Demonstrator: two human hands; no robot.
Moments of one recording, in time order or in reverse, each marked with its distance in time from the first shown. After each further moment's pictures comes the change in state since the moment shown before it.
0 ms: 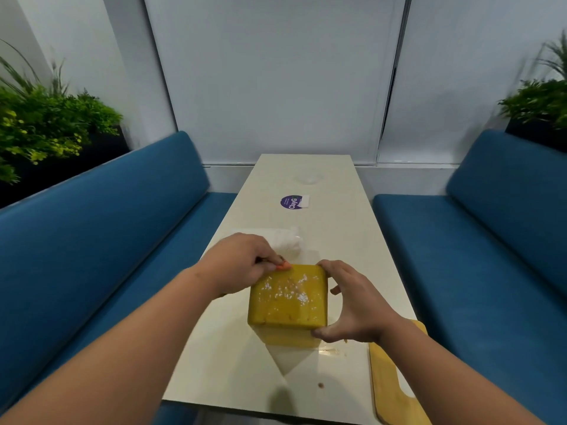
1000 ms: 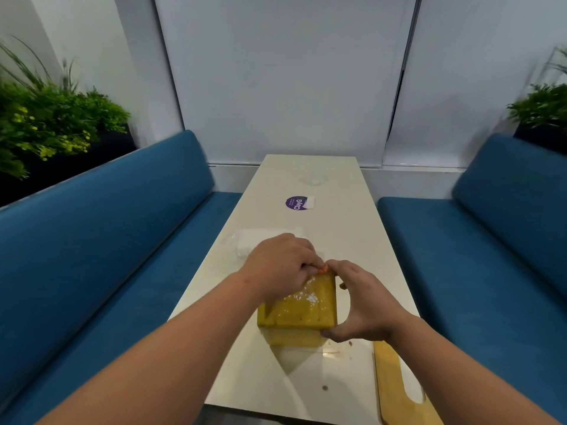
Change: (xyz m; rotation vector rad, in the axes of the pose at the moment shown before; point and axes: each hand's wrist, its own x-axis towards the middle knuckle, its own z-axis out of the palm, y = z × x) left_hand 0.018 0.040 0.021 0.118 0.108 0.142; right_hand 0.005 0.002 -0.008 -0.062 -0.038 -0.016
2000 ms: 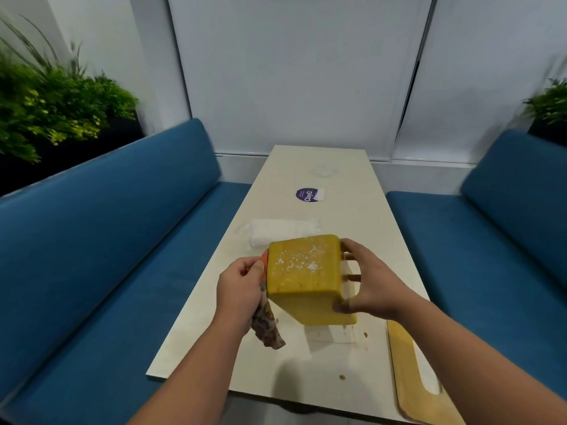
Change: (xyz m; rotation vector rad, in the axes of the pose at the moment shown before) left_hand -0.073 -0.042 0.054 -1.127 0.596 -0.970; right_hand 0.023 -0.008 0.012 0.177 -0.013 0.190
